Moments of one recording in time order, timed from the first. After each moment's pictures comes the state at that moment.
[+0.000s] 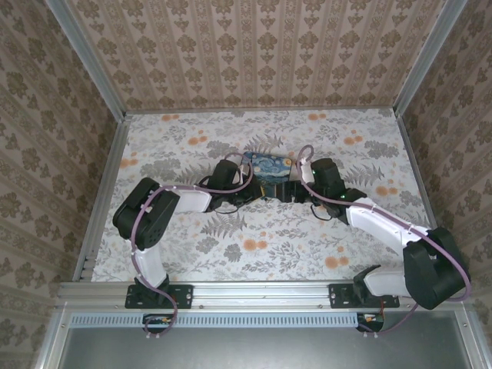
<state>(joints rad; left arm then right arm) -0.65 1.84 0.87 0.26 0.52 -0.93 0.44 1.30 0.73 -0.10 -0.26 0.37</state>
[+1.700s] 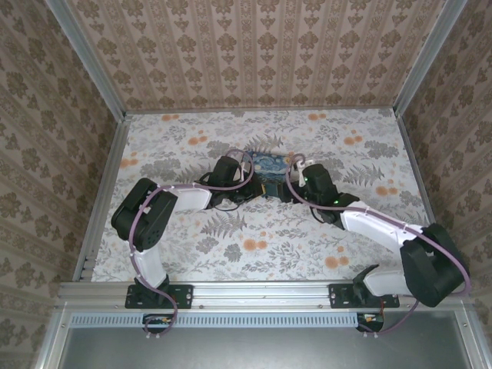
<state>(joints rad) -0.65 1.82 0.91 0.20 0.52 -0.90 0.54 1.33 0.69 -0.01 0.08 0.26</state>
